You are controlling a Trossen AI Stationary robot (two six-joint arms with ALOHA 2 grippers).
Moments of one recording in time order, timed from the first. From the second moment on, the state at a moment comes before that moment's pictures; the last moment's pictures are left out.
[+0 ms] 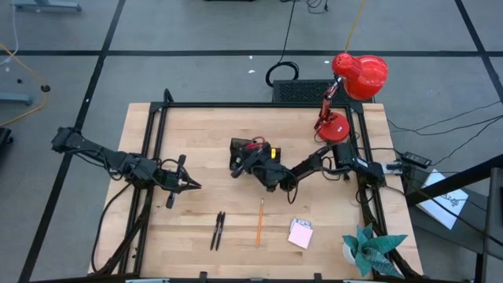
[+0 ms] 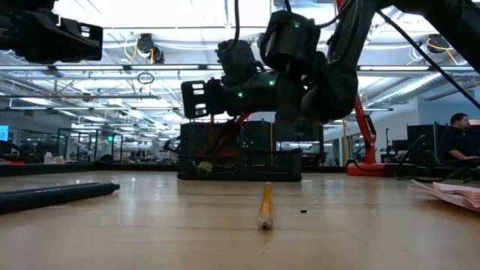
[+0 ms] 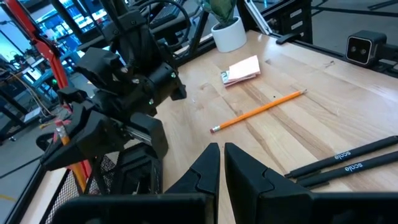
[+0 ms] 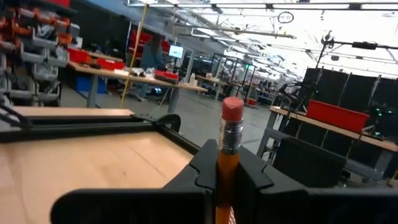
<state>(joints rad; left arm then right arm) -0.36 0.48 0.23 -0.01 -0.15 0.34 0.06 2.29 1.12 1.40 0.90 -0.44</state>
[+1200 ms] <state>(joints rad) -0.36 0.48 0.23 -0.03 -0.13 0.34 -0.06 2.09 1.38 0.24 0.70 0.04</state>
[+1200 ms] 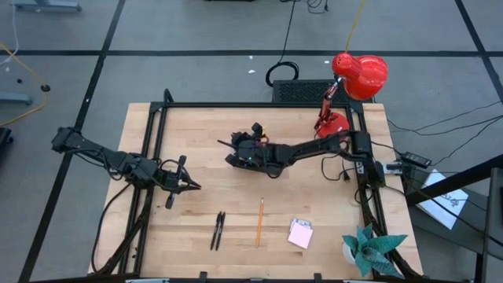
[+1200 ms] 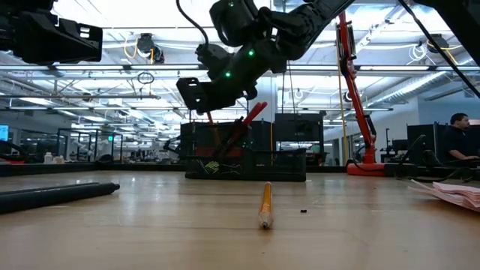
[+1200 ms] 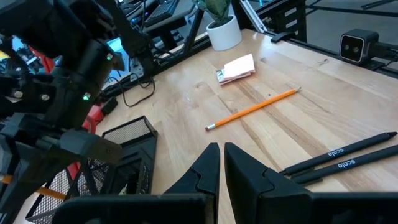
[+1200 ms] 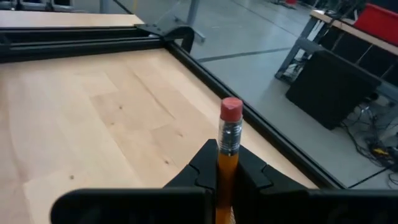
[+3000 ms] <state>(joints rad) -0.36 0.48 0.23 -0.06 -0.18 0.26 0.14 1.58 0.83 0.83 0.26 -0.24</state>
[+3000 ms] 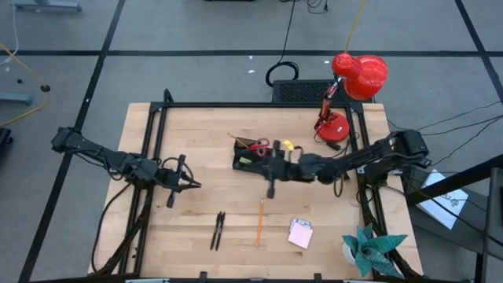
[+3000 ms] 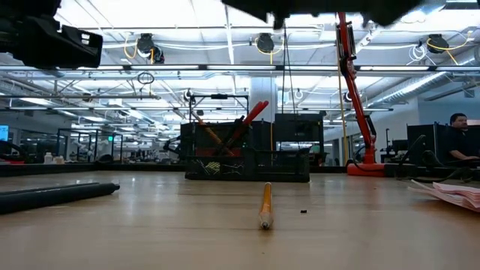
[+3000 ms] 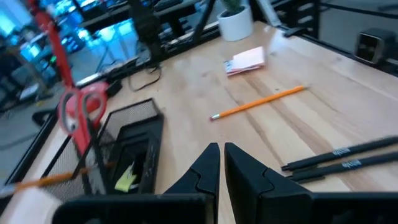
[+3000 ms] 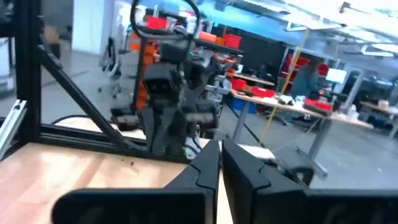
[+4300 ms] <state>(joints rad) -0.45 1.49 0.33 0.77 -0.11 -0.04 -0.02 1.51 0.47 1.15 -0.13 -0.09</state>
